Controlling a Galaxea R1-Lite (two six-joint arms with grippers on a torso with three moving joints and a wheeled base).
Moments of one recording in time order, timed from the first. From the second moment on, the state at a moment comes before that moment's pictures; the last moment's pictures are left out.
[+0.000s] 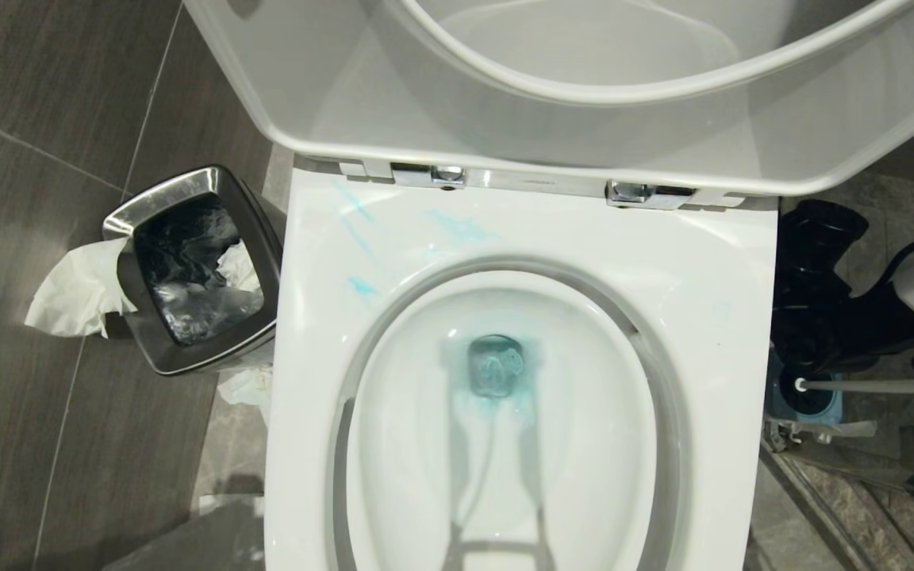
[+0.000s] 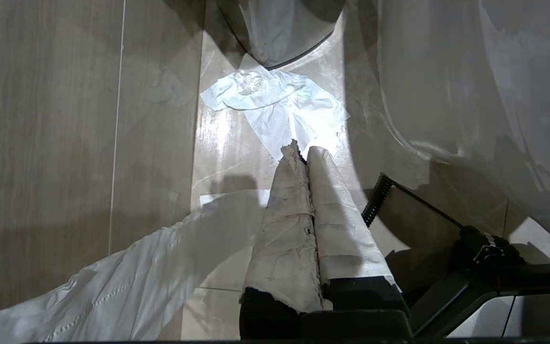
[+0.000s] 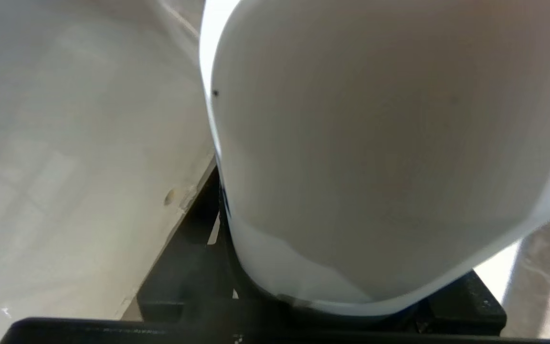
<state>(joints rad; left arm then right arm) -0.01 0.00 0.00 0.01 -0.02 0.02 0.03 2.20 -1.31 -1.16 0.21 -0.19</state>
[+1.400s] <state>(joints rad) 0.00 0.00 0.00 0.01 -0.02 0.05 0.04 2.37 -1.32 -1.38 0.20 -0.20</state>
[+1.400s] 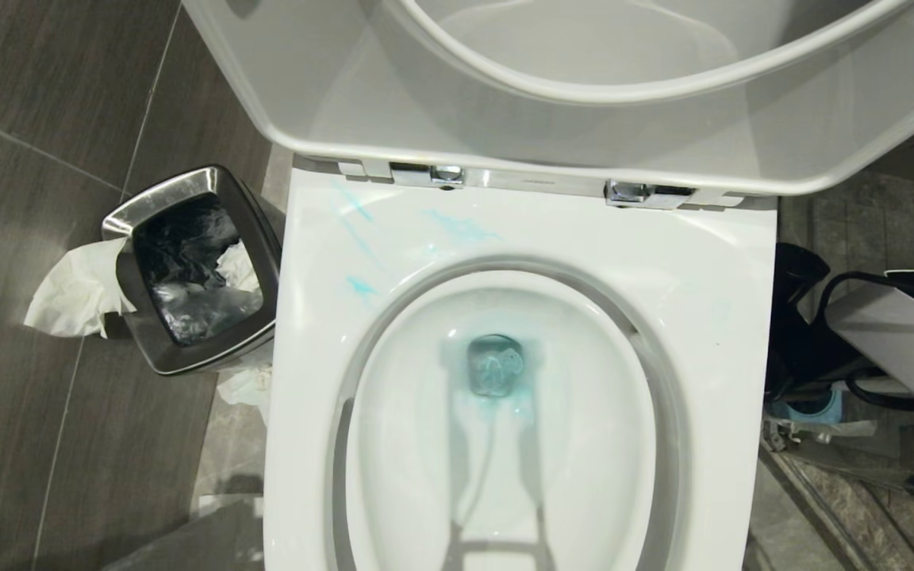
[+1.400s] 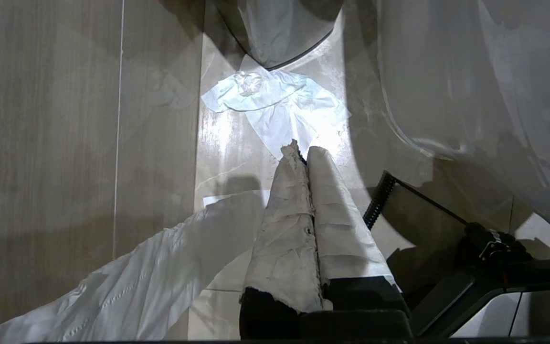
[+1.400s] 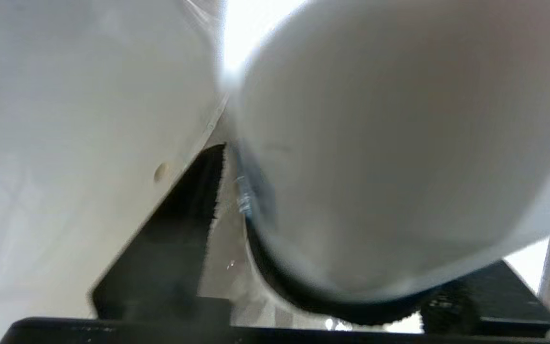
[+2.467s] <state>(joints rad) 0.00 0.00 0.00 0.01 -0.02 0.06 0.02 2.15 -0.84 -1.39 0.21 -0.15</state>
